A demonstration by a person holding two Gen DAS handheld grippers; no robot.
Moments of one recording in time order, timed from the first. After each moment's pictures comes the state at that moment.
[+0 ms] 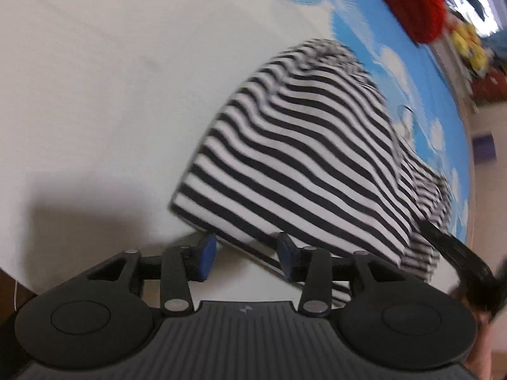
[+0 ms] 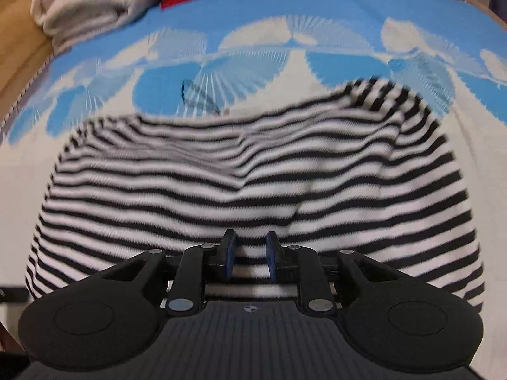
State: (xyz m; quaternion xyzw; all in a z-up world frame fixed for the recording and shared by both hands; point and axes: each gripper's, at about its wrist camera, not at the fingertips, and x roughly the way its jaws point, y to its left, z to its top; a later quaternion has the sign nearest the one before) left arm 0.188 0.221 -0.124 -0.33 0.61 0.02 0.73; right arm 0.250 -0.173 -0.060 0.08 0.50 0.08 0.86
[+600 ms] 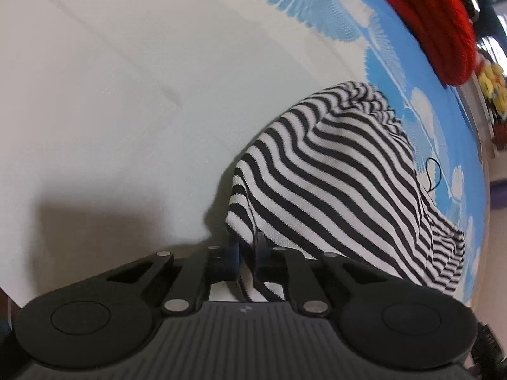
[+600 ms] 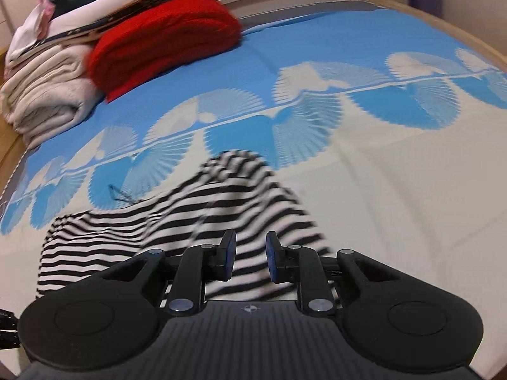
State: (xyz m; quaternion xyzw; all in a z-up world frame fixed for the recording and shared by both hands) left arm 0.210 0.227 -0.127 -0.33 0.57 0.08 0.75; right arm 0.208 -0.311 -0.025 0.17 0.42 -0.02 0.89
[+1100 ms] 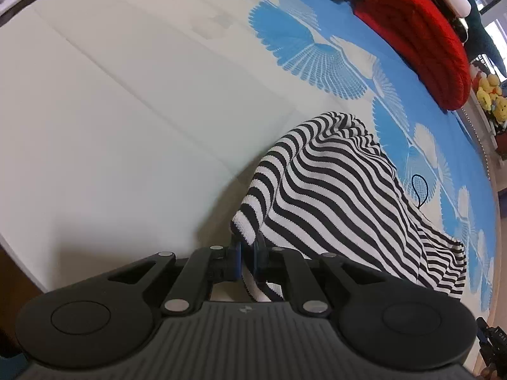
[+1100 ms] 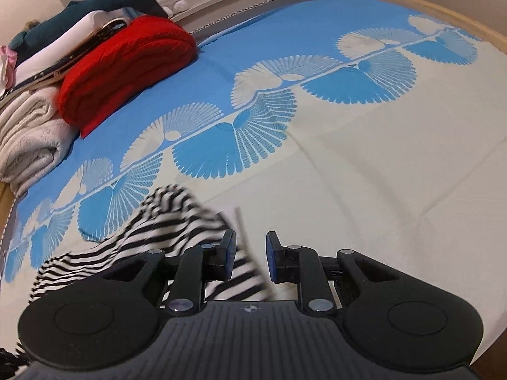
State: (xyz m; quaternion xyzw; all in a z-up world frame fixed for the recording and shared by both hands) left arm 0.182 0.277 -0.080 -0.30 0.52 0.11 0.79; right arm 0.193 -0.329 -0.029 0.23 0.41 -0.06 0.88
